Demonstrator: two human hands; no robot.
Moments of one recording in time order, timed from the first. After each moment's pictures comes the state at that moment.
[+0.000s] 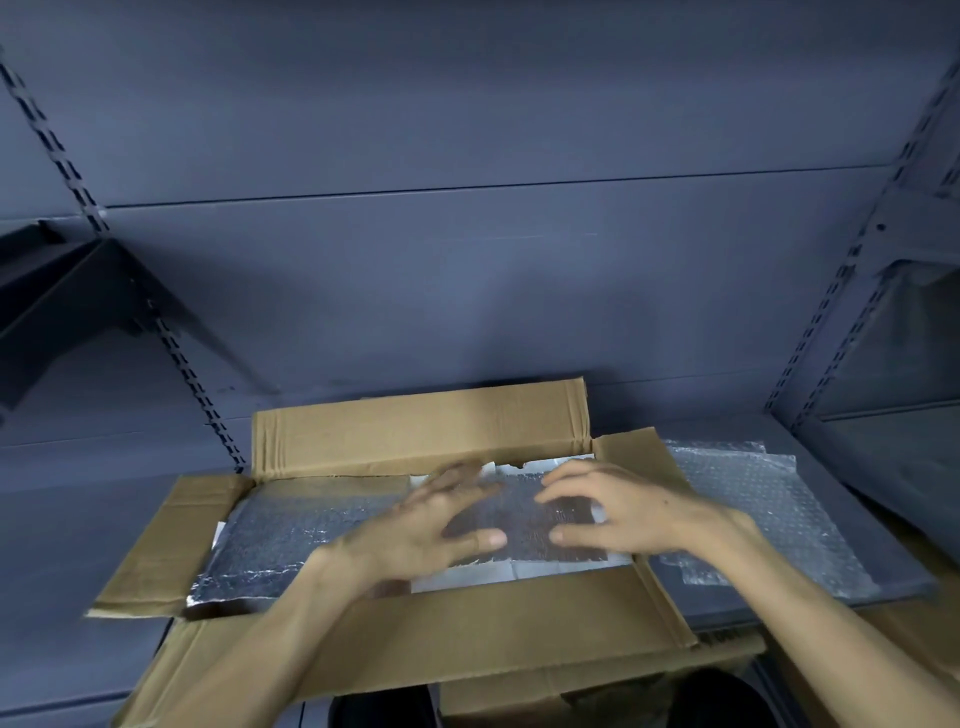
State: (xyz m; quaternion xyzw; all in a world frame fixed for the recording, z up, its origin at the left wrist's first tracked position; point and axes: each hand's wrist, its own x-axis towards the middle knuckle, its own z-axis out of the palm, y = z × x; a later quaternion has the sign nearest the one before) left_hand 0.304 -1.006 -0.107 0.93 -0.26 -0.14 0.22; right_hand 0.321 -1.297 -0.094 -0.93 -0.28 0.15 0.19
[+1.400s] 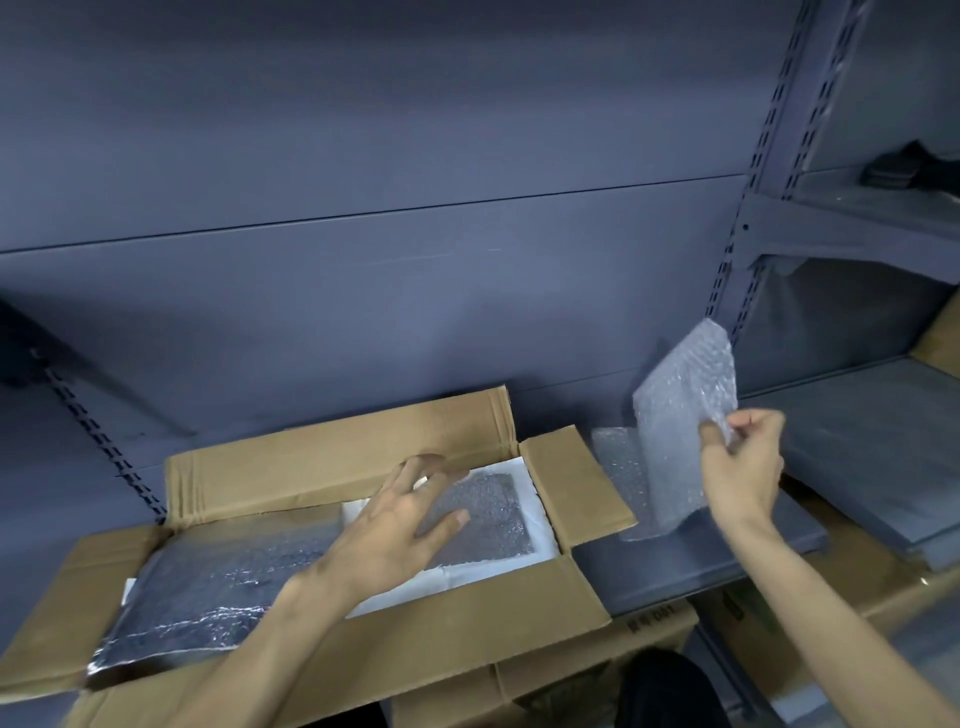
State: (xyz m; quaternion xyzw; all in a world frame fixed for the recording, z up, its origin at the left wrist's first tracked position) left_hand 0.302 -1.054 -0.103 0.93 -0.28 0.04 0.22; right_hand 0.291 -1.430 -0.112 -0.75 0.27 -0.36 0.48
